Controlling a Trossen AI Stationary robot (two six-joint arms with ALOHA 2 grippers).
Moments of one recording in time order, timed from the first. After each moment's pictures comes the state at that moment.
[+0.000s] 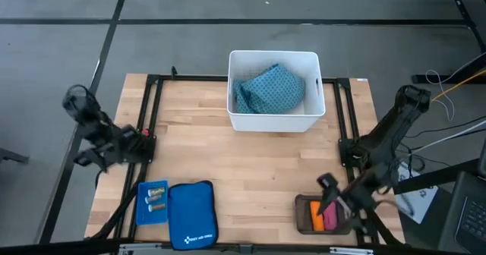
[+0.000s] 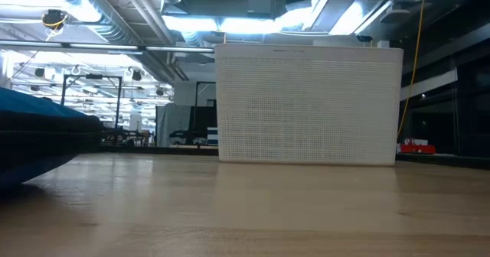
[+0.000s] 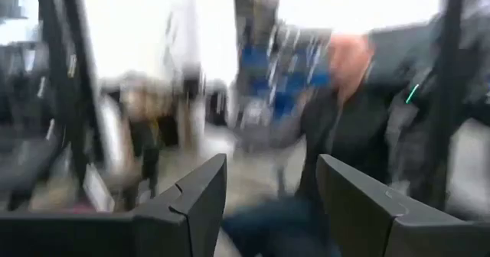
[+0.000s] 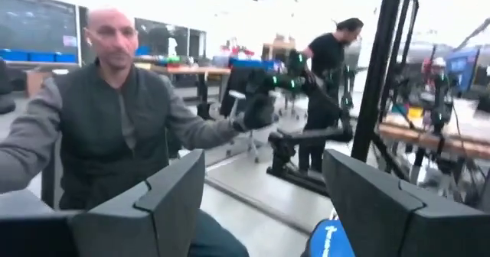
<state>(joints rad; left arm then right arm) -0.53 0.09 0.58 -0.32 0.42 -0.04 1.01 1.06 0.64 0.58 0.31 -0.12</state>
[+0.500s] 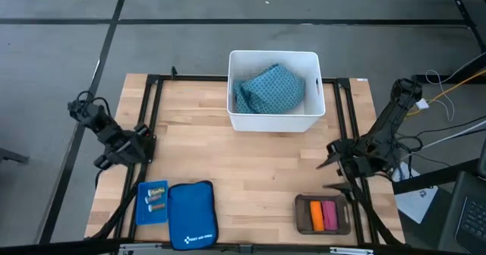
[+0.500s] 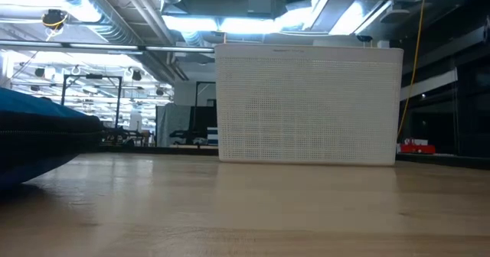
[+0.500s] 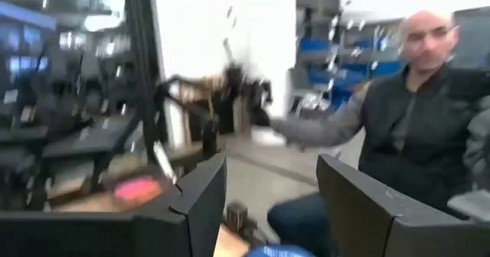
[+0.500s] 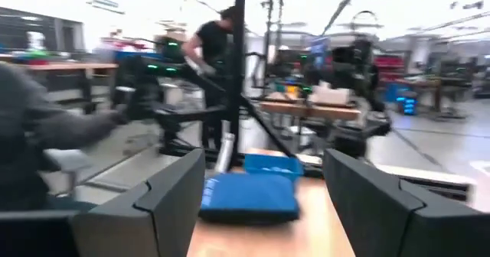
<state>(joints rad) -0.52 0.00 0.49 -0.36 0.24 0.00 1.04 0.67 0.32 0.55 0.73 -0.16</state>
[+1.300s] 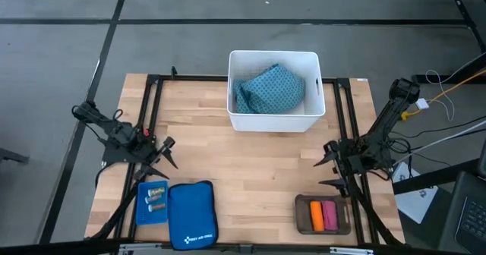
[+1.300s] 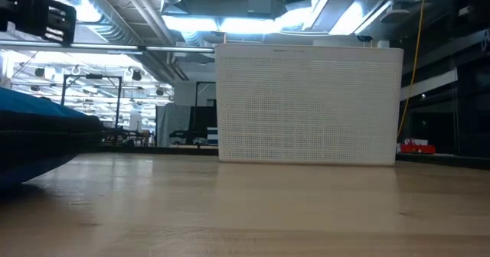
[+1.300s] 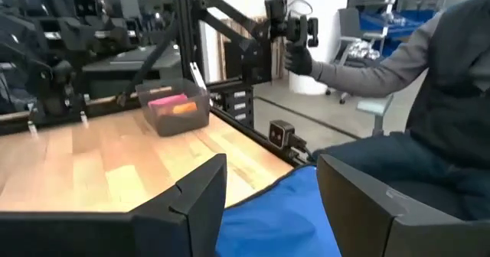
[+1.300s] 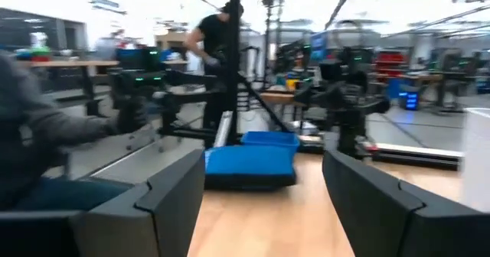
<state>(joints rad) -0.48 0.00 0.10 -0.12 0.08 0.03 1.04 0.60 0.03 0.76 0.72 -0.14</state>
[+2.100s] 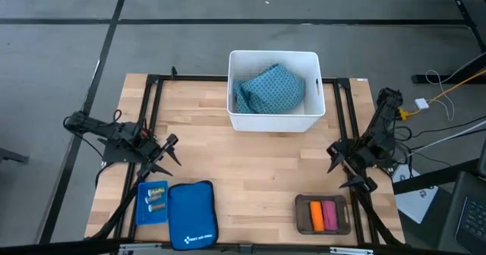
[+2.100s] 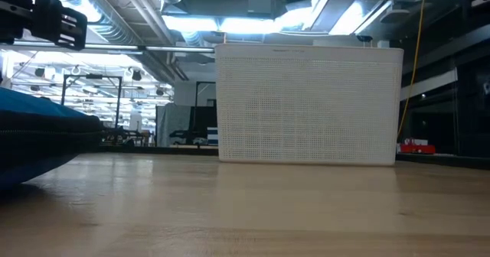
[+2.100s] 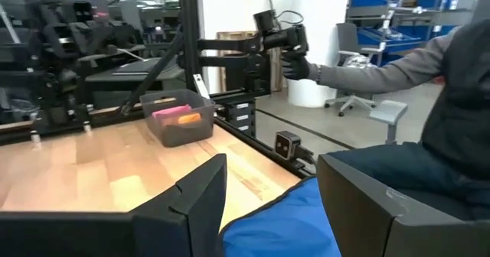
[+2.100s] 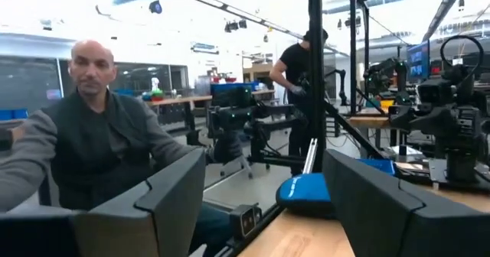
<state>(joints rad) -0.26 0.00 0.05 -0.06 0.31 0.03 1.04 0.07 0.02 0.33 0.40 -0.04</state>
